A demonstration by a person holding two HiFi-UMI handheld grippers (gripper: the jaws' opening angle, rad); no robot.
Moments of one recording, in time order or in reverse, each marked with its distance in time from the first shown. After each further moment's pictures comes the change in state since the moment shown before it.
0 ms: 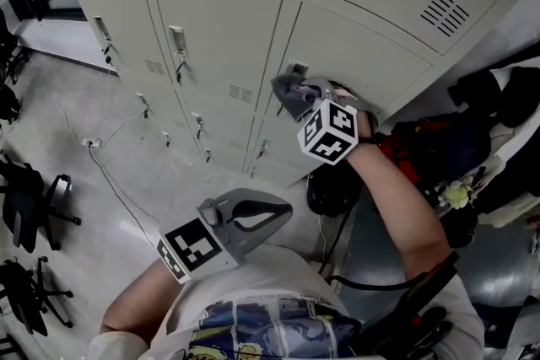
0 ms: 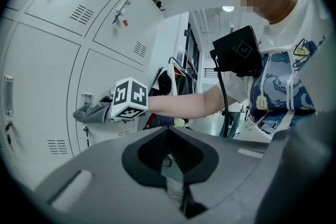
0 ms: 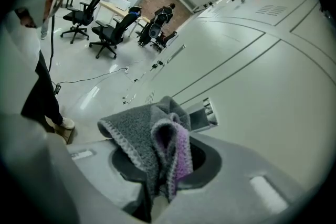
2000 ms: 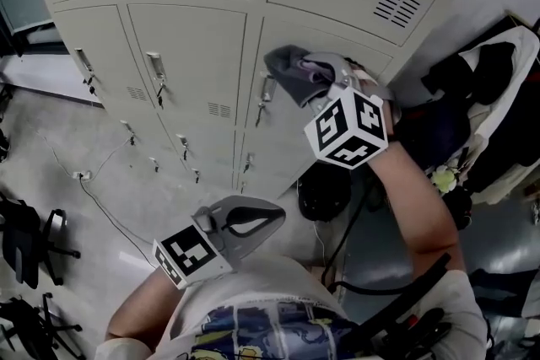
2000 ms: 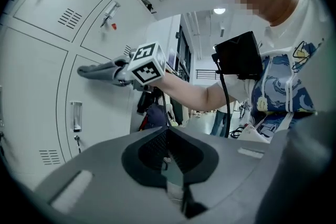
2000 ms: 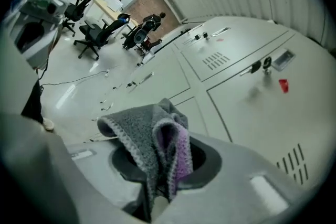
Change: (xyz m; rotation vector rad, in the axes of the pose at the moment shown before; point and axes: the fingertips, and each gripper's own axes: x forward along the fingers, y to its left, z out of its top) left arm 0.001 -0.019 0.013 0.050 -0.020 -0.081; right arm -0.137 -0.087 0.043 -0.014 -0.057 -0.260
